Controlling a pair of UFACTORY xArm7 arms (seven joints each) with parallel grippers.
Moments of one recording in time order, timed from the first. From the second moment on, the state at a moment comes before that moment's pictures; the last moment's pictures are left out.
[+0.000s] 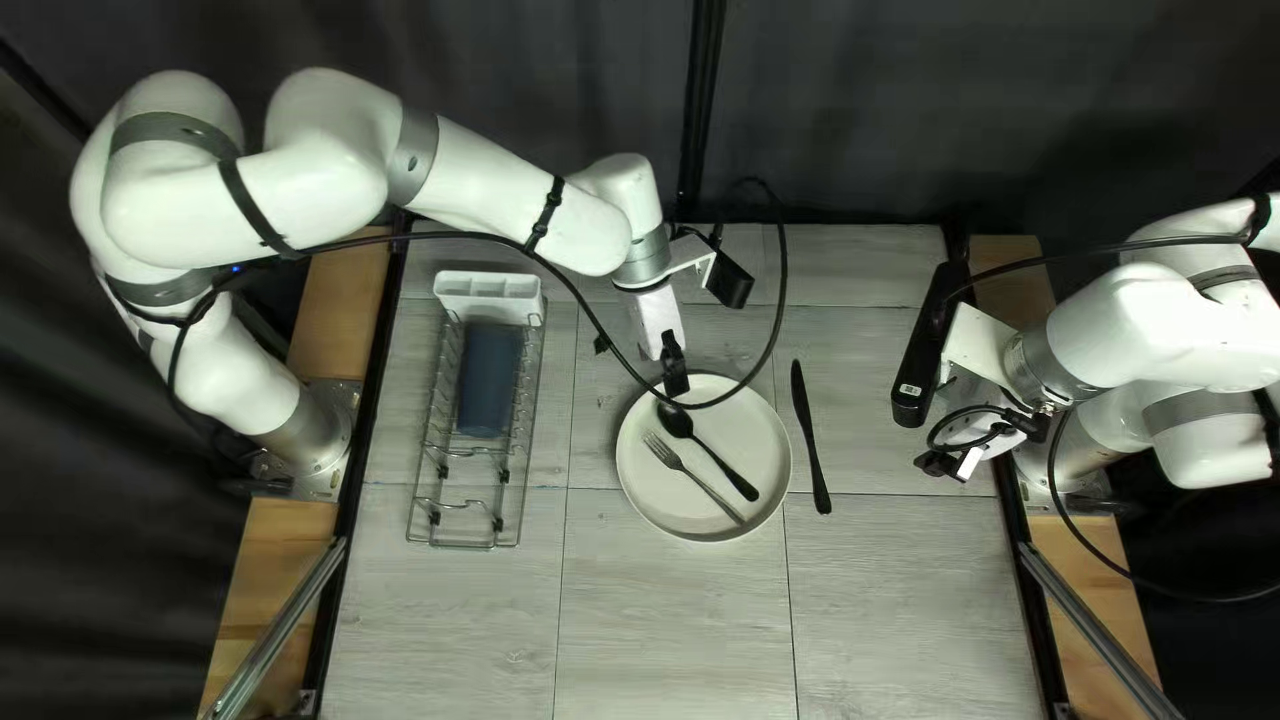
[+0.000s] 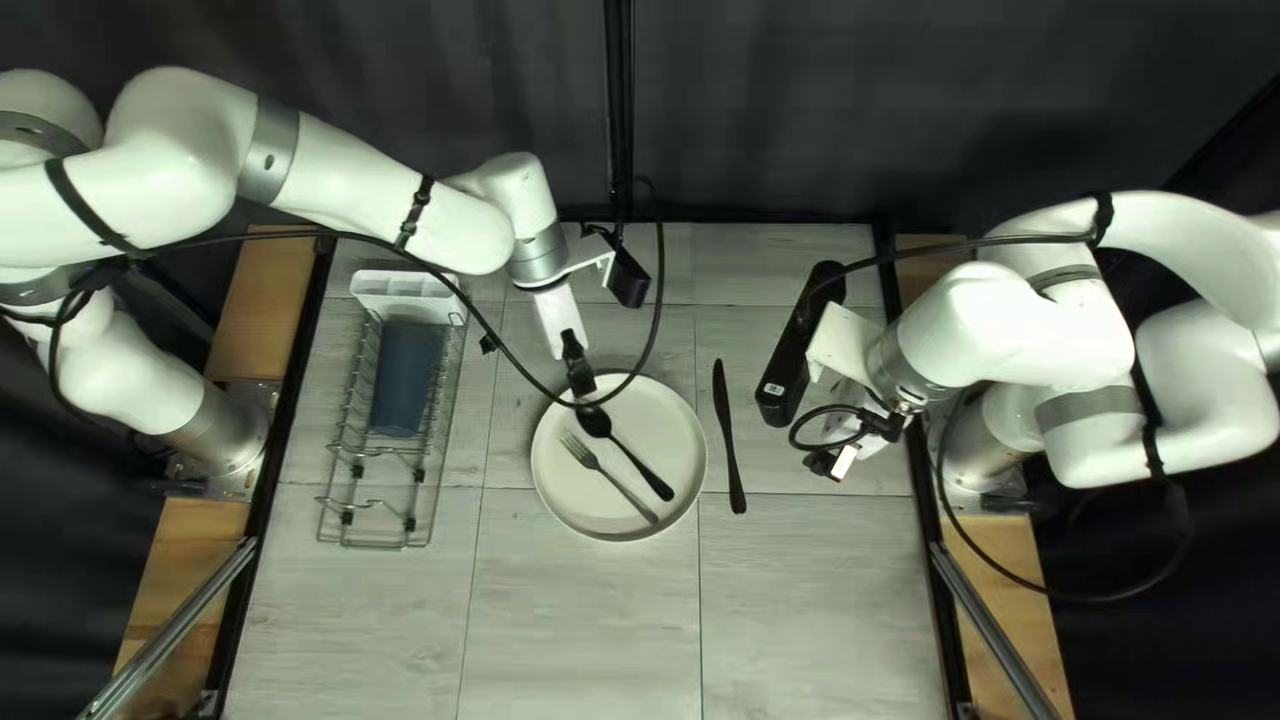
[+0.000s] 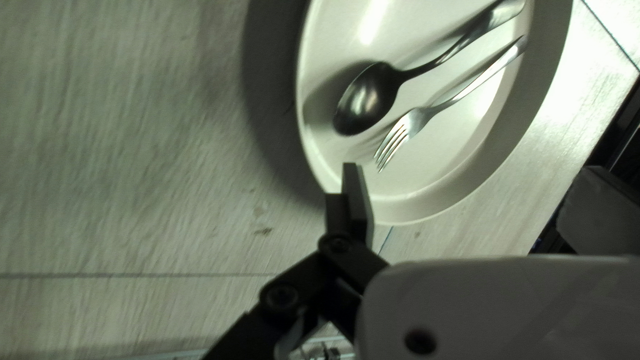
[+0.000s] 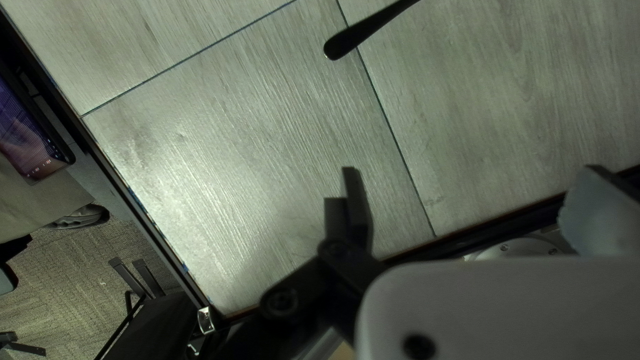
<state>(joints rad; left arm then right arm) 0.84 0.19 -0.49 1.01 -0.57 0.83 0.26 0.07 -0.86 0.13 0.48 0.06 1.19 0.60</state>
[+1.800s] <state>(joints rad) 0.96 -0.70 -0.19 0.87 -0.37 1.44 0.23 0.07 -0.86 0.13 0.48 0.06 1.19 0.60</state>
